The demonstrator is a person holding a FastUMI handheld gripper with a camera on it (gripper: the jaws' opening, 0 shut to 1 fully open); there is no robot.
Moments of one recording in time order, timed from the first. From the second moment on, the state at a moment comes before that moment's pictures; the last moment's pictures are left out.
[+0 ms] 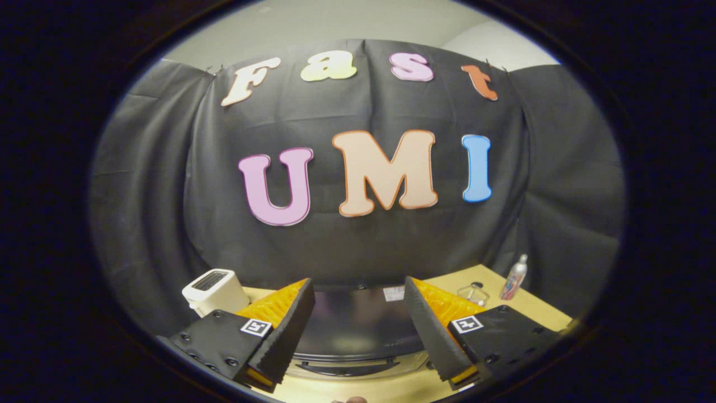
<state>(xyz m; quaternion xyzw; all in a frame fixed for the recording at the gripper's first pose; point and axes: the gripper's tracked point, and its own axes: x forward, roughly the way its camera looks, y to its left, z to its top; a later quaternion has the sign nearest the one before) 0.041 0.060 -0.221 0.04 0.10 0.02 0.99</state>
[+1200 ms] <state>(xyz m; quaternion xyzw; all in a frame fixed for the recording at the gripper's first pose) 0.026 0.069 -0.347 0.01 0.21 0.02 0.98</state>
